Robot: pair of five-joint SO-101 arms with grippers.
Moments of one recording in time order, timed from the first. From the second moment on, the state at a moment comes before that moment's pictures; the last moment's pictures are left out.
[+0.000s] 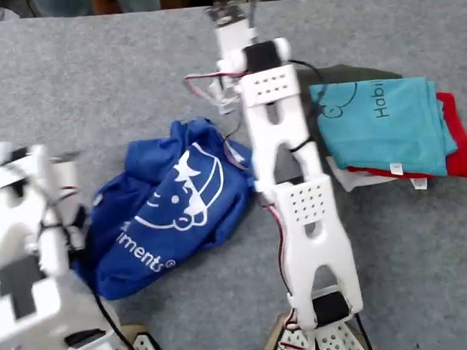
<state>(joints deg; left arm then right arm) -31.6 -2.4 26.9 96.5 -28.6 -17.6 56.2 -76.3 100.7 4.2</state>
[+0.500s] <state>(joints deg) -53.1 -8.1 15.3 99.6 -38.5 -31.6 69.3 -75.0 98.9 1.0</state>
